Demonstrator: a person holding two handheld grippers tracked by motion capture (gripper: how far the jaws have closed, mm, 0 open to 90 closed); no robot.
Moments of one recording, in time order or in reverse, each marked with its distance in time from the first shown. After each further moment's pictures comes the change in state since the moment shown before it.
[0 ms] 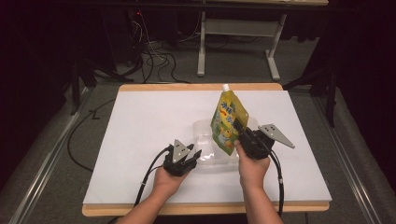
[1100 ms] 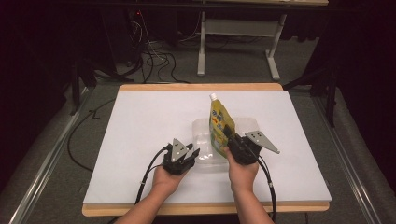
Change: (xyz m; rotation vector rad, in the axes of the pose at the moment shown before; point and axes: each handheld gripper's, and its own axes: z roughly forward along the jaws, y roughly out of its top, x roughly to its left) left arm 0.006 0.001 -0.001 0.002 0.000 -0.007; right arm 0.013 -0.034 0.013 0.037 0.011 -0.006
